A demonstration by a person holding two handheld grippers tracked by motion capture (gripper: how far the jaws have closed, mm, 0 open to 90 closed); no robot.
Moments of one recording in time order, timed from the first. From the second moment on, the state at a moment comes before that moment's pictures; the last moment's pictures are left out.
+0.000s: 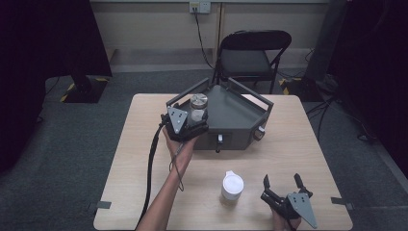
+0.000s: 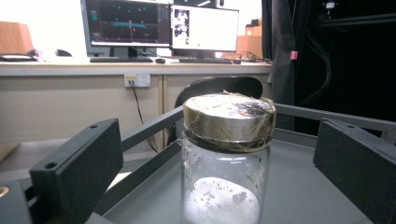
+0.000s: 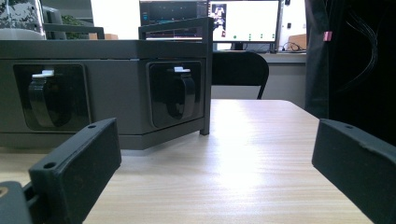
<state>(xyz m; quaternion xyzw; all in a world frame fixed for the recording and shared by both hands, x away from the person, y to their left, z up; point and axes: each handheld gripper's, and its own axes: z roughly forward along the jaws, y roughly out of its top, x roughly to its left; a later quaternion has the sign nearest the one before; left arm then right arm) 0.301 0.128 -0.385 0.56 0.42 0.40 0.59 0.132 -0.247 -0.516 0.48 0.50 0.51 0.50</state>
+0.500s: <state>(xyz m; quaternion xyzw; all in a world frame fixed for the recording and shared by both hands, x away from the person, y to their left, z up) 0.270 0.126 -0.391 0.55 0.42 0.42 0.59 0.132 -0.247 -0.516 0.48 0.50 0.51 0.50</state>
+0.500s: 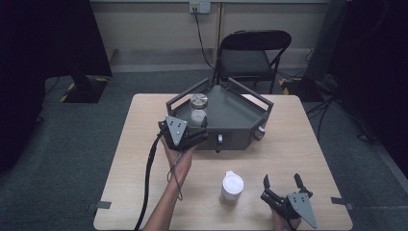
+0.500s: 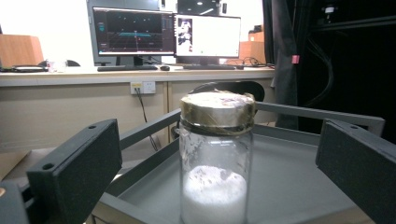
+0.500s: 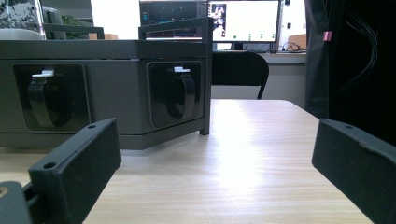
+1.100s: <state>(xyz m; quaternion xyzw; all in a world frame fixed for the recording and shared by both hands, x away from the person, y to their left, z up) 0.212 0.138 -0.421 0.54 0.40 0.43 0.61 0.132 -0.247 -0.516 0.48 0.51 0.51 0.50</state>
